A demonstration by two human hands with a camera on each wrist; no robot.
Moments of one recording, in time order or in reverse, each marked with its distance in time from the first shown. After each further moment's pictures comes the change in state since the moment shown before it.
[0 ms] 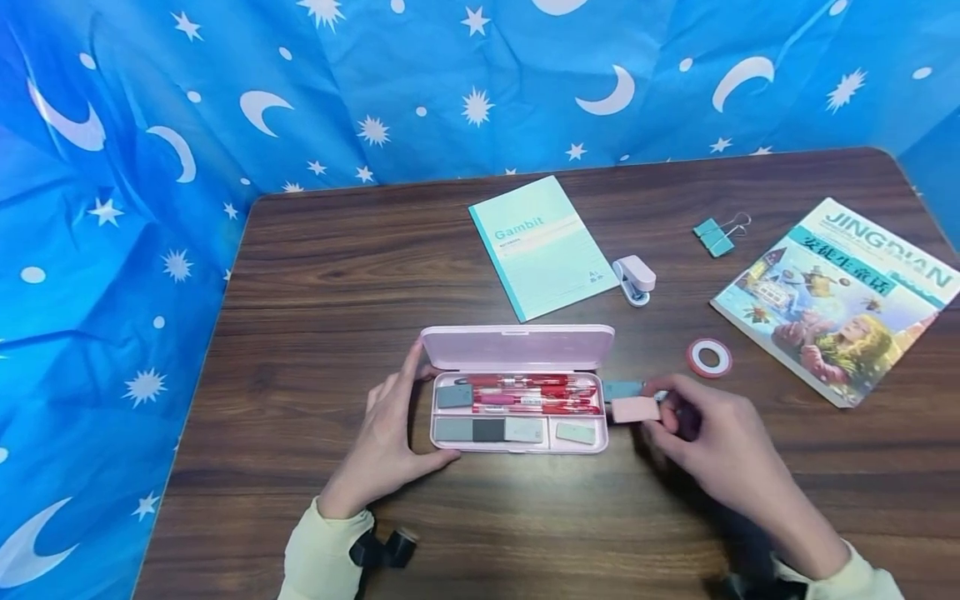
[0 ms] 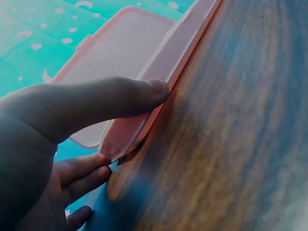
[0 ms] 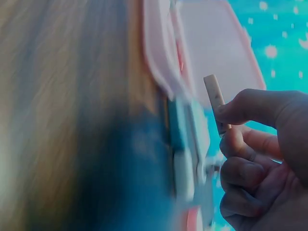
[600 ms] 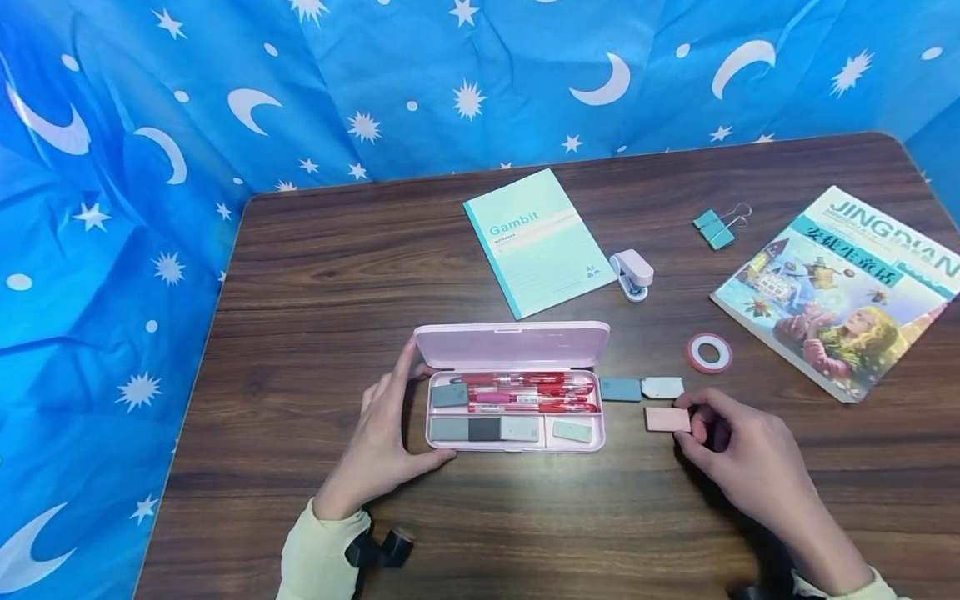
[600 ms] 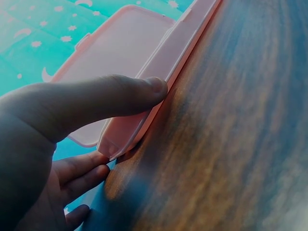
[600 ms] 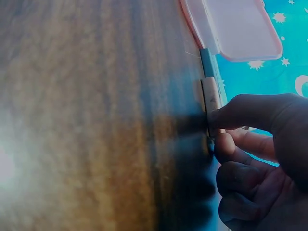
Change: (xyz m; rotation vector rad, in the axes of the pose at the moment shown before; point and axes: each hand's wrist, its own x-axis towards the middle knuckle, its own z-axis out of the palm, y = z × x) left_hand 0.001 0.000 -0.001 -0.011 -0.006 -0.010; right_hand -0.028 0.043 -0.001 -0.067 0.031 0.088
